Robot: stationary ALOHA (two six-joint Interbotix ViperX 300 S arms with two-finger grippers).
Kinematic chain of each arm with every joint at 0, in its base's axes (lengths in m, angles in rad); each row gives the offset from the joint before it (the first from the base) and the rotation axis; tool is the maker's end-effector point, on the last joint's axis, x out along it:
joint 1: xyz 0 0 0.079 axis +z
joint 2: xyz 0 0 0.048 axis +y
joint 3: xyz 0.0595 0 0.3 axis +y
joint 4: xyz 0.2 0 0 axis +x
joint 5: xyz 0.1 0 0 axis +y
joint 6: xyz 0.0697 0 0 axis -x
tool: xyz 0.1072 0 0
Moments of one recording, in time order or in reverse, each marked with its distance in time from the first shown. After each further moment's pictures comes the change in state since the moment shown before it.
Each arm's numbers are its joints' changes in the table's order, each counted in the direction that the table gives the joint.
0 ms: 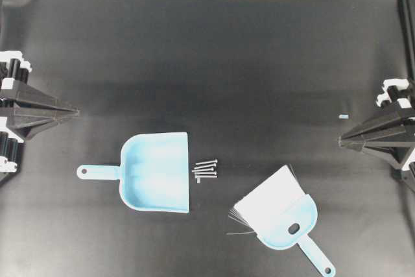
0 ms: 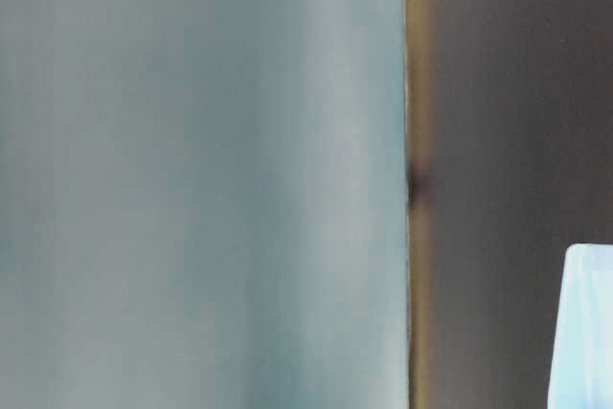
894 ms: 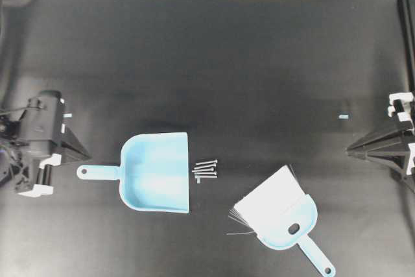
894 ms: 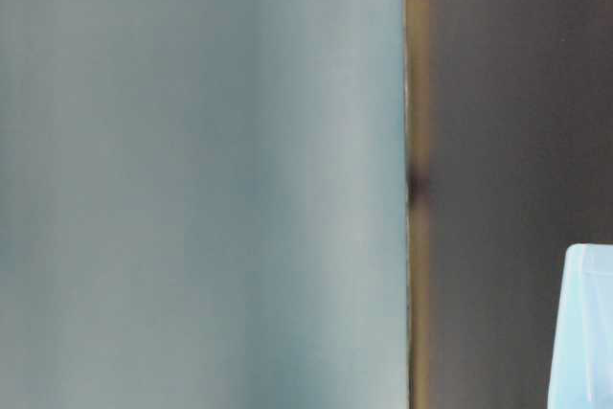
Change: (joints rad) left arm -0.092 0.391 -0.114 0.038 0.690 0.143; right arm 0.000 -0.204 0.187 0.003 0.264 -0.002
